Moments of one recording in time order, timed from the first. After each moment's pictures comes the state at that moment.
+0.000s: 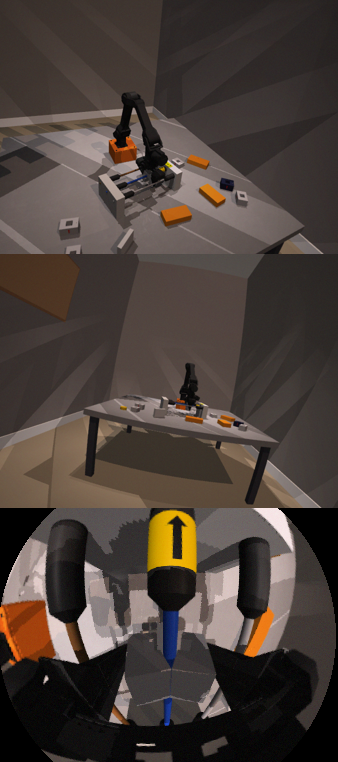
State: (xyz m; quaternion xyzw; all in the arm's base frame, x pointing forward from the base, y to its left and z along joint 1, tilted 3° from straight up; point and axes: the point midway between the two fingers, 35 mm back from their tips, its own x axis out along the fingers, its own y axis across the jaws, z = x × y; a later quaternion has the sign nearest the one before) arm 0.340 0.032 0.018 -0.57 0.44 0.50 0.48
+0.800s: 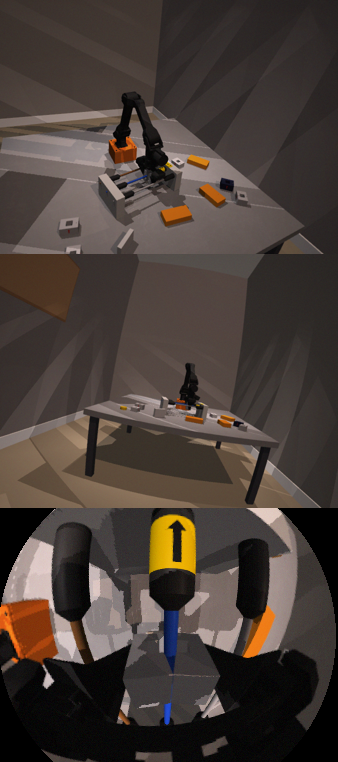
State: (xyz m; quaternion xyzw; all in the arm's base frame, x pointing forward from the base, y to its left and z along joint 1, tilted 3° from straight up) arm 0.340 0.032 0.023 -0.57 0.45 0.50 0.48
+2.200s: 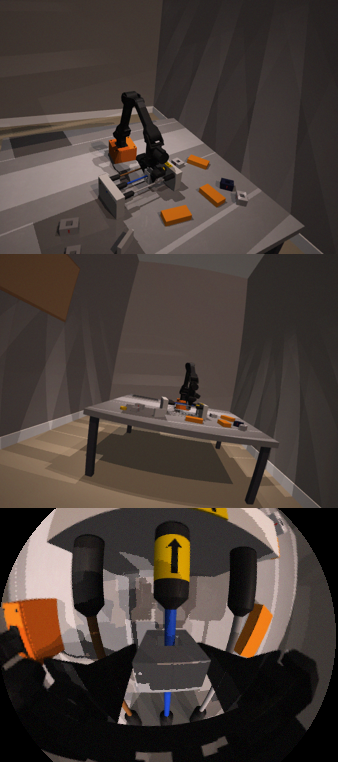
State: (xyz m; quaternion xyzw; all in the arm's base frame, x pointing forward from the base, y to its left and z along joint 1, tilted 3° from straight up) arm 0.338 0.033 0.037 -0.56 0.45 0.51 0.47
